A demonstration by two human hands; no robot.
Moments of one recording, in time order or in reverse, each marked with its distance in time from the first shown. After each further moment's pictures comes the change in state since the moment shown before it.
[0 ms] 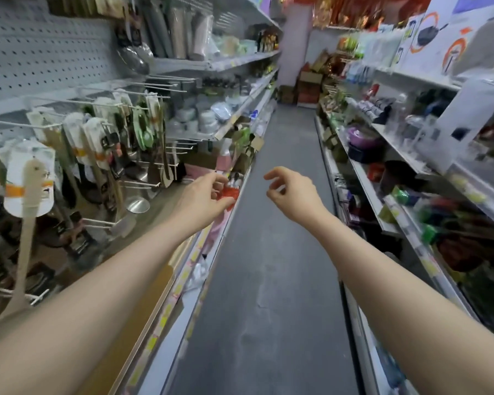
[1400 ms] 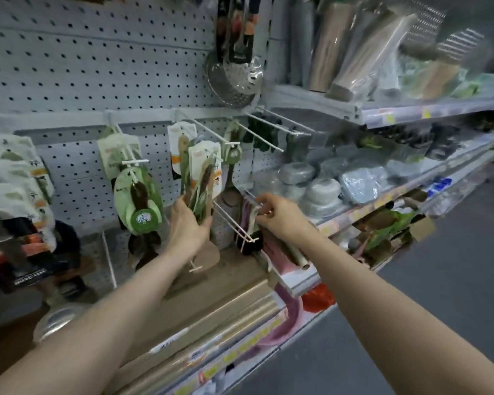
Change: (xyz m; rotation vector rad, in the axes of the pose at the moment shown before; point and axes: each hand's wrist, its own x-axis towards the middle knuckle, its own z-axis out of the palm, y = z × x) left_hand 0.464 -0.260 0.063 0.033 0.725 -0.862; right_hand 0.639 0.015 0.274 0.072 -0.588 -0.695
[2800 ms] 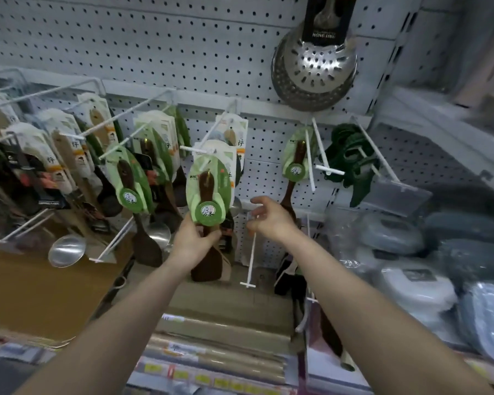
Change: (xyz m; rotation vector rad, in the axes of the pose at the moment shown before) left_hand 0.049 -0.005 0.110 -0.069 0.453 -0.472; right_hand 0.213 0.061 0.077 0.469 -0.615 -0.312
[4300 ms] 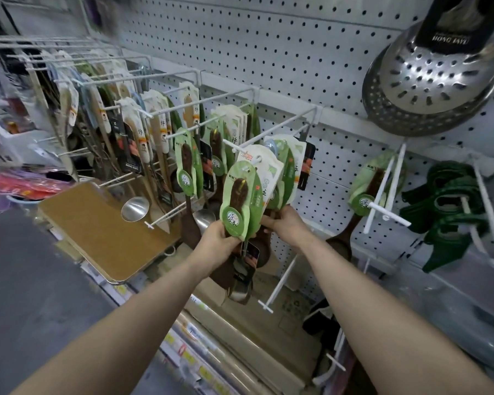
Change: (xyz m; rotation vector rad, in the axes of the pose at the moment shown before) left_hand -0.016 0.004 0.004 -0.250 0.145 0.006; right_hand 0.085 -0.005 0.046 0.089 -0.373 -0.190
